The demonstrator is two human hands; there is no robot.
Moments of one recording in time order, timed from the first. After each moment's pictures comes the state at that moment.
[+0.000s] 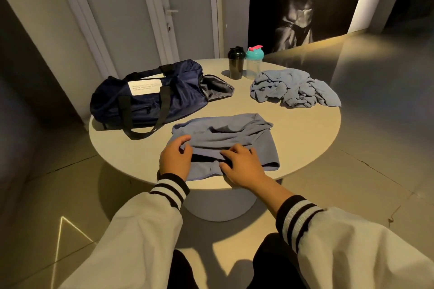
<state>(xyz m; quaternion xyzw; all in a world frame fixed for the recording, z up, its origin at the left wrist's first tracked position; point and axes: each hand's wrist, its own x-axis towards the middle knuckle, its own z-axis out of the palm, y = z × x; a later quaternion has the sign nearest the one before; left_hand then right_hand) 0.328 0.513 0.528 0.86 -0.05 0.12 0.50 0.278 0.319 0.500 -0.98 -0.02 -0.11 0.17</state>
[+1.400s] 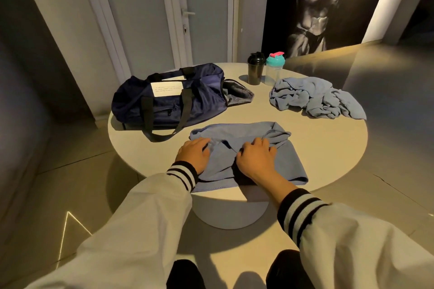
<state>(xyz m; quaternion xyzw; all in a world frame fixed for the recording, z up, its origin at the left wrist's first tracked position) 0.396 0.541 0.521 0.95 -0.18 0.01 0.26 0.321 0.359 0.532 -0.98 0.14 -0.08 0.11</state>
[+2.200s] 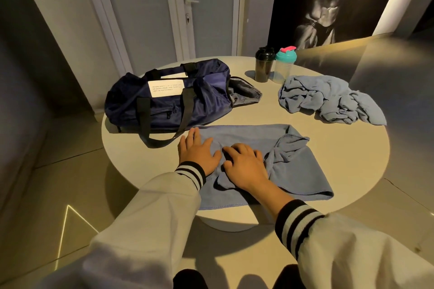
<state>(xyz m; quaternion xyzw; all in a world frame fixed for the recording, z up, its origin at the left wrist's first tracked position) 0.453 0.515 0.506 0.99 -0.13 0.01 0.05 0.377 0.369 0.500 -0.99 0.00 -0.08 0.14</state>
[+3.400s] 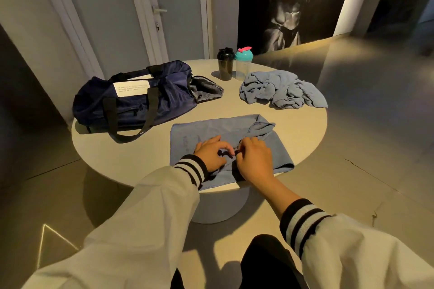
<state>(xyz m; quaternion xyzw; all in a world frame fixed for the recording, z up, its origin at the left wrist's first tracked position) 0.347 0.422 0.538 0.91 -0.31 -0.13 0.24 0.264 0.283 0.516 -0.95 0.14 -0.21 0.18</state>
